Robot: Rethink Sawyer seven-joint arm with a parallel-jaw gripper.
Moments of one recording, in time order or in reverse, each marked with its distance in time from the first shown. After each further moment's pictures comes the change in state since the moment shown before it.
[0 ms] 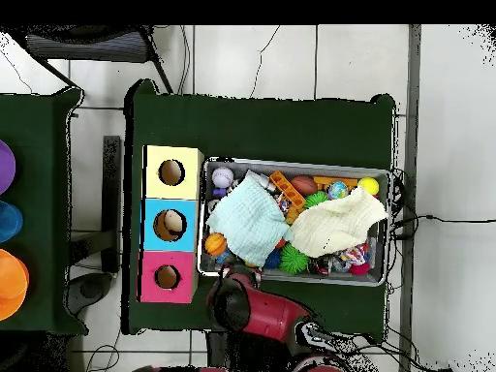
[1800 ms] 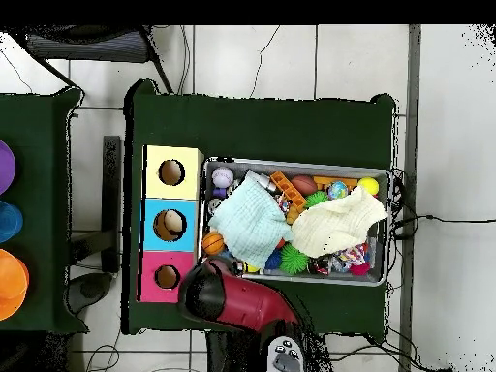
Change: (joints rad) arm 0.185 -0.204 -0.077 -0.053 0.137 0.316 0.003
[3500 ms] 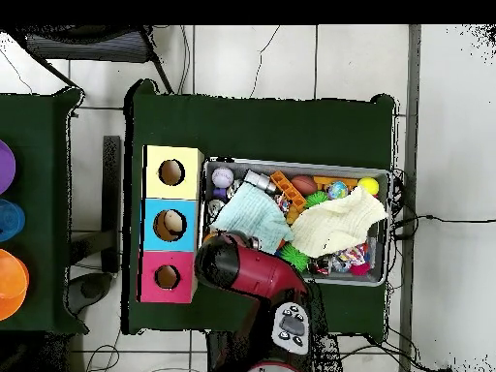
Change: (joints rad) arm 0.006 0.155 -0.067 -0.184 0.028 0.029 0.000
